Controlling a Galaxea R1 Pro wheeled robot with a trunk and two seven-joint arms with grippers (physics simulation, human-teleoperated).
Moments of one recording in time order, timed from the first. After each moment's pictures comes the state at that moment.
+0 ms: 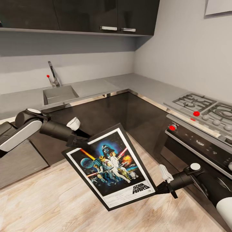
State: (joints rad) left arm -1.21 0.70 -0.84 -1.56 0.98 0.97 -0.85; right arm -0.66 -0.42 0.27 -0.86 0.13 0.02 1.56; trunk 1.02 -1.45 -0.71
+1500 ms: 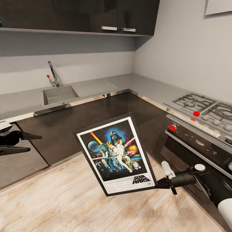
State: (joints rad) left arm -1.16 1.31 -1.03 -1.47 1.29 0.37 -1.19; right arm -0.65 -0.41 0.18 -0.82 0.06 0.02 1.54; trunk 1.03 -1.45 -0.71
